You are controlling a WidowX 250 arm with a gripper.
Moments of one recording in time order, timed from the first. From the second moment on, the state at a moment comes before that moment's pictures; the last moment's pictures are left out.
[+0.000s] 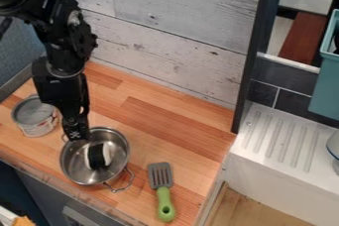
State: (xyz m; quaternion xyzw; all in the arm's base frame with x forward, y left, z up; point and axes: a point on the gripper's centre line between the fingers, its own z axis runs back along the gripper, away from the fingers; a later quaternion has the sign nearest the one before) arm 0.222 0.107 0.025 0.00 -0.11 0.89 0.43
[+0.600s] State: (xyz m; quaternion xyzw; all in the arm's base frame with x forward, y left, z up) arm 0.219 0.085 -0.008 0.05 -0.09 0.87 0.47
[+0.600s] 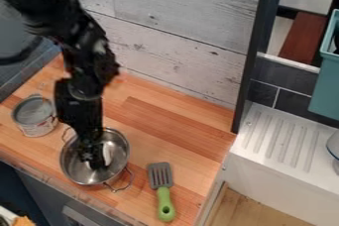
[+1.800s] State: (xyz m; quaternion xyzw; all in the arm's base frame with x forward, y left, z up) arm 0.218 0.089 -0.053 0.10 -0.07 0.88 0.46
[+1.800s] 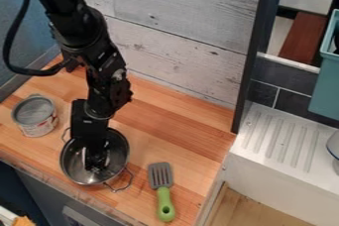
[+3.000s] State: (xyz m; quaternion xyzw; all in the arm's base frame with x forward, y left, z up) arm 0.310 0.104 -0.003 0.01 -0.08 0.88 0.47
